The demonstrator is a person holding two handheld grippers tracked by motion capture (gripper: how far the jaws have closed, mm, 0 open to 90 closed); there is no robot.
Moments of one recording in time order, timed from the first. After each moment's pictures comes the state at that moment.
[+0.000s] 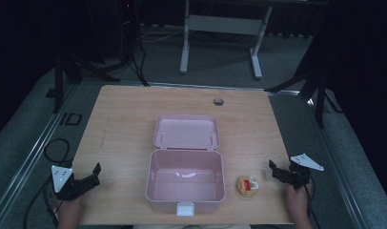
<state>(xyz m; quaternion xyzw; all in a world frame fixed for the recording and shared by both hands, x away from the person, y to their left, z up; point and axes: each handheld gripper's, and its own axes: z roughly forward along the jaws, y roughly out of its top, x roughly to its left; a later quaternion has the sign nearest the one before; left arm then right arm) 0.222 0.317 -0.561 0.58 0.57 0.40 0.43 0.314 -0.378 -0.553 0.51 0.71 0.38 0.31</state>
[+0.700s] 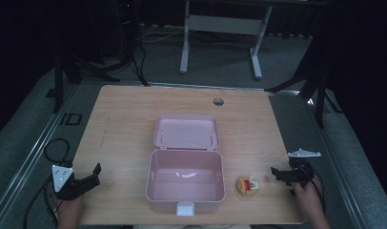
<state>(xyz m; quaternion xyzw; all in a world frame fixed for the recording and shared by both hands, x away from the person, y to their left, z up) 0.223 0.317 -0.561 0.58 0.57 0.39 0.43 0.322 -0.380 -0.526 0.52 0.79 0.26 0.20</state>
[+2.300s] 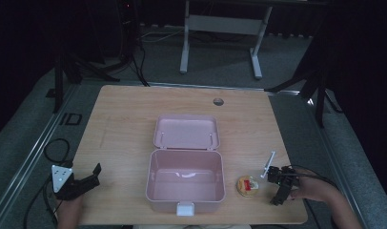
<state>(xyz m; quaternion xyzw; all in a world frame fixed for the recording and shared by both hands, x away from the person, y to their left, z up) 0.222 0.318 -0.561 0.58 0.56 0.39 0.44 0.319 -0.316 -0.512 0.21 0.98 -0.02 -0.06</state>
